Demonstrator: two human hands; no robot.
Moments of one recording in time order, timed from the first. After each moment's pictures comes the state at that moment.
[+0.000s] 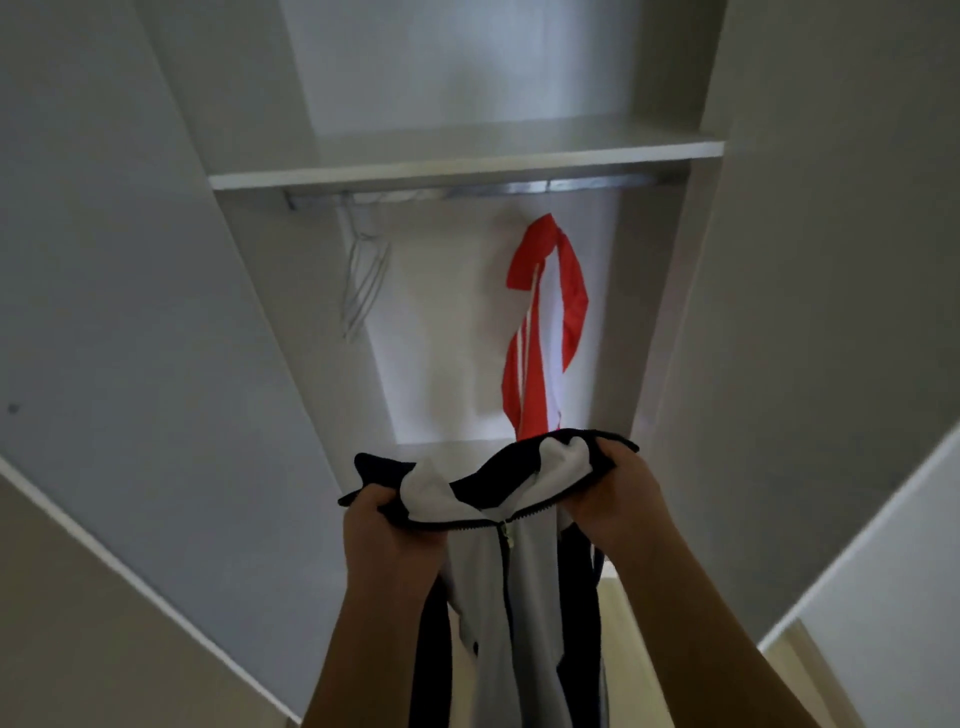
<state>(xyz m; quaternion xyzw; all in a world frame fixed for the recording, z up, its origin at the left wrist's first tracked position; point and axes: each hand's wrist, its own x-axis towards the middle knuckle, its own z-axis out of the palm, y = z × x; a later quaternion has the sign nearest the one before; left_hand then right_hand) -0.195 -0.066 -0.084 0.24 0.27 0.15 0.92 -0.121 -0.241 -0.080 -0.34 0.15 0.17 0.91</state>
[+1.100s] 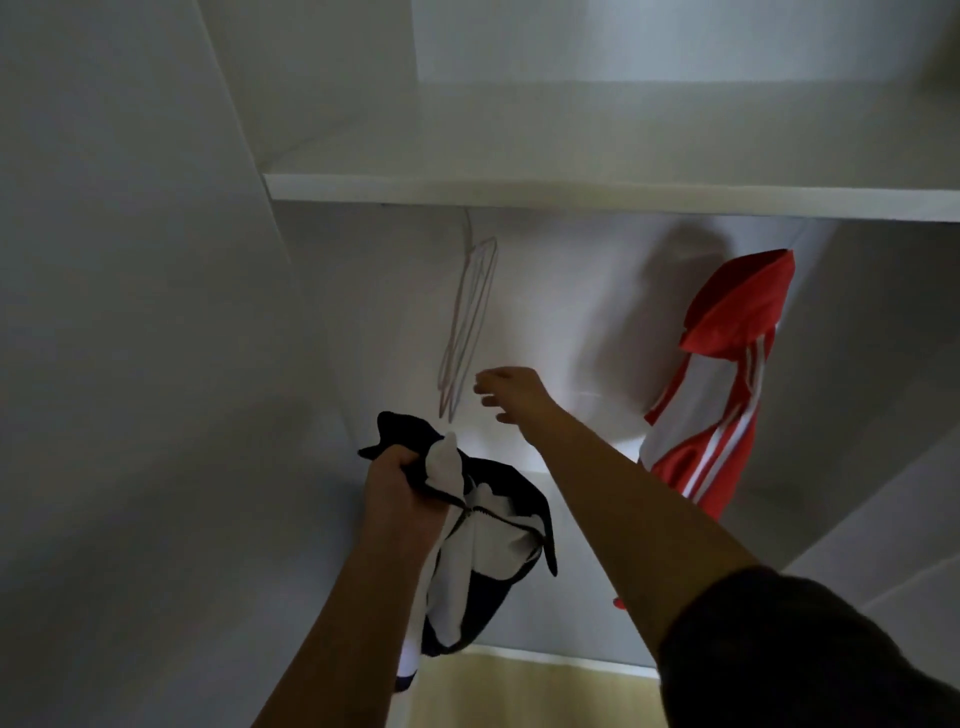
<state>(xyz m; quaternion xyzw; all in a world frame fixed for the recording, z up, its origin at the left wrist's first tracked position) 0.086 0.212 -0.104 0.23 0.30 0.12 0.92 0.234 0.138 -0.101 -0.76 -0.07 0.24 0.60</state>
